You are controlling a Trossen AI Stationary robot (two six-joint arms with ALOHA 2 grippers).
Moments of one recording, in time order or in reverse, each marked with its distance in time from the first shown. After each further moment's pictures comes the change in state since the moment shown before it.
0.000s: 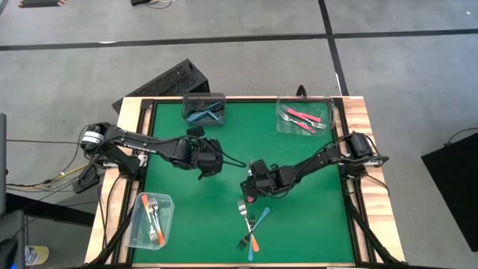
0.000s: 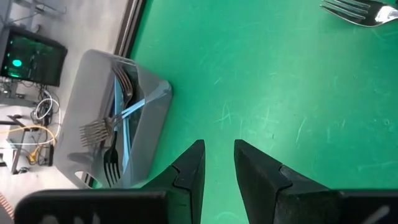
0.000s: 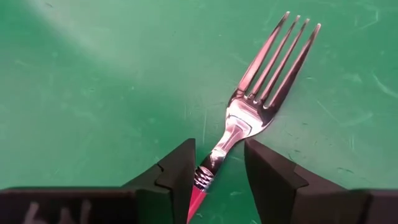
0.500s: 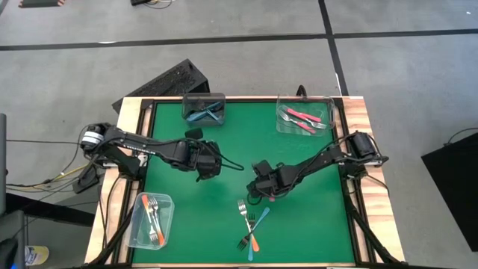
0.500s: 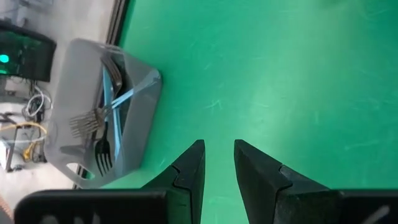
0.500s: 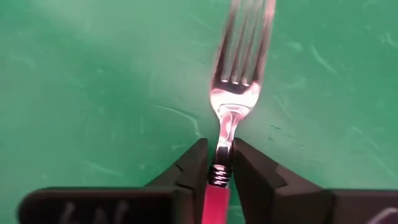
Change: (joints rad) left arm -0.020 0.000 0.000 -0.049 0.037 -0.027; right arm 0.005 -0.015 0.006 -0.279 -0.052 -0.024
